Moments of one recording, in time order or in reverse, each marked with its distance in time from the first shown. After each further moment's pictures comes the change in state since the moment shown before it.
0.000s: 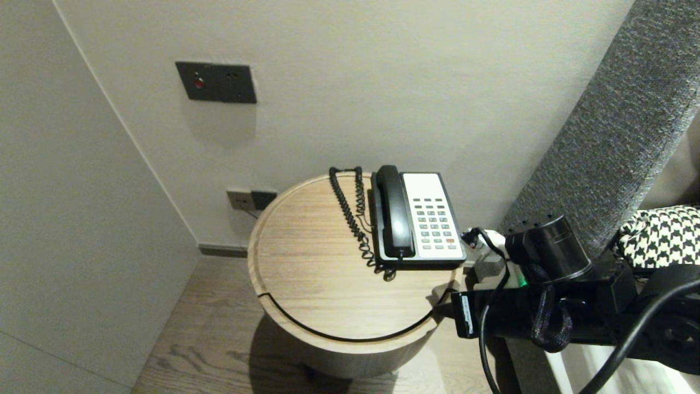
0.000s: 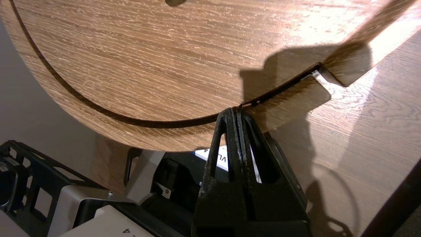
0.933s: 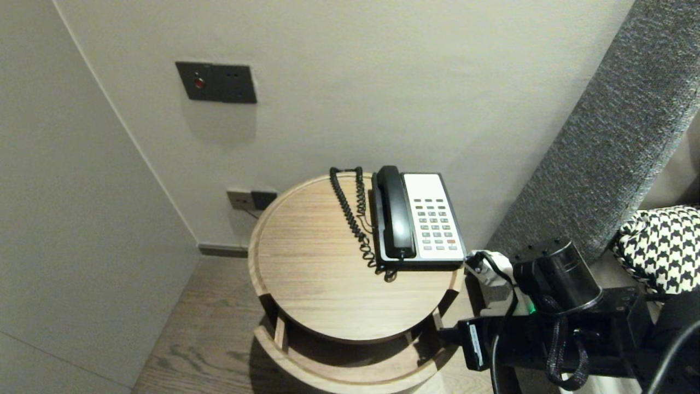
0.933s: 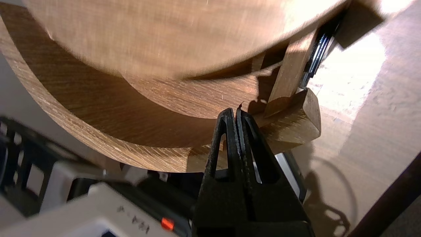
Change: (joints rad) left arm 0.000 0.000 0.000 0.000 0.000 0.000; right arm 0.044 -0.042 0.117 -0.018 -0.006 -0.005
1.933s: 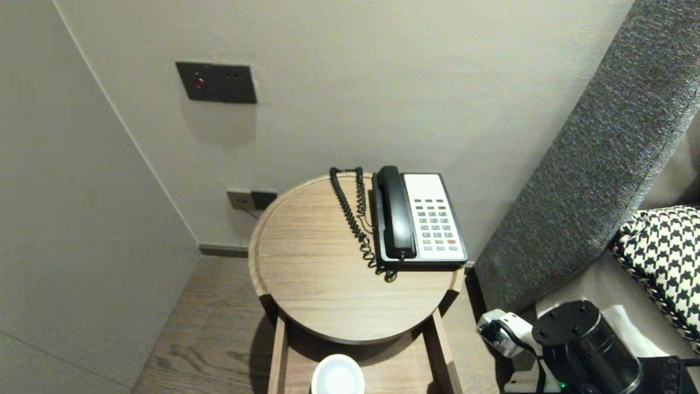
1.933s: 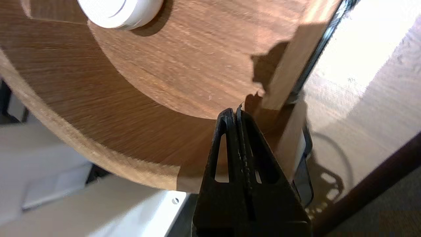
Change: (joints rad) left arm 0.000 0.000 0.000 0.000 0.000 0.000; right arm 0.135 -0.095 0.220 -0.016 -0.001 0.005
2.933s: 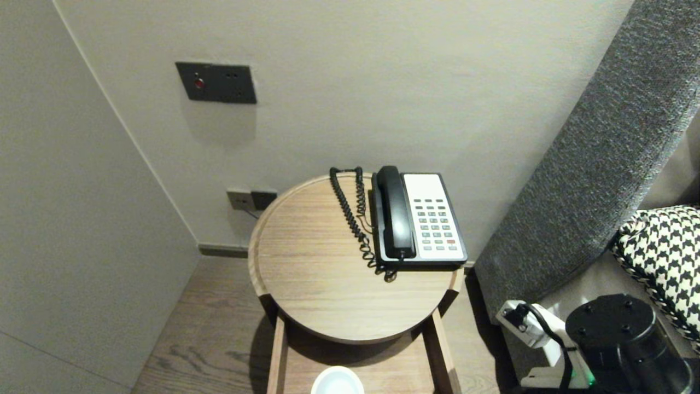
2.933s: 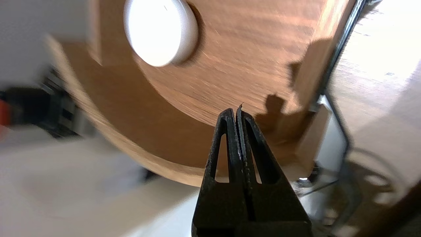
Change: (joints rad) left arm 0.000 0.000 0.000 0.000 0.000 0.000; right arm 0.045 -0.124 -0.062 0.064 0.005 0.216
